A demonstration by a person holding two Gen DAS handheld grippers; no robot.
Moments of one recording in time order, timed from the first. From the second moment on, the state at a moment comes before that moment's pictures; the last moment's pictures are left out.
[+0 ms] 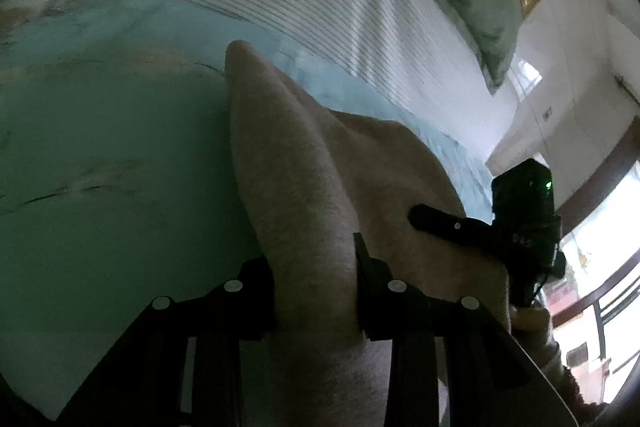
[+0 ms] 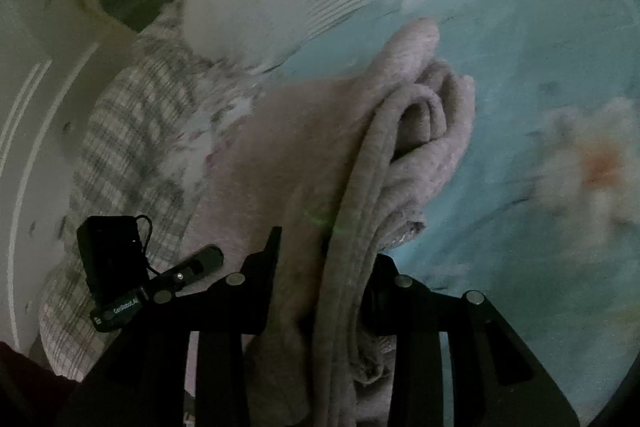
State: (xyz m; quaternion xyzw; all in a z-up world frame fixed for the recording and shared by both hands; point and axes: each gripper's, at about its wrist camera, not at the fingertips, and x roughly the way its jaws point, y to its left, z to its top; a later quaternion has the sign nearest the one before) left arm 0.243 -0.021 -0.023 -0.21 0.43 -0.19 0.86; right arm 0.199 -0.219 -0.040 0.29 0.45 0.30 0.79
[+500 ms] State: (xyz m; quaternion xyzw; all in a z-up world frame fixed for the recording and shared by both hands) left arm 0.168 0.079 -0.053 -0.24 0.45 -0.11 0.86; right arm 0.190 -0.149 -0.088 0.27 0.51 0.31 0.76
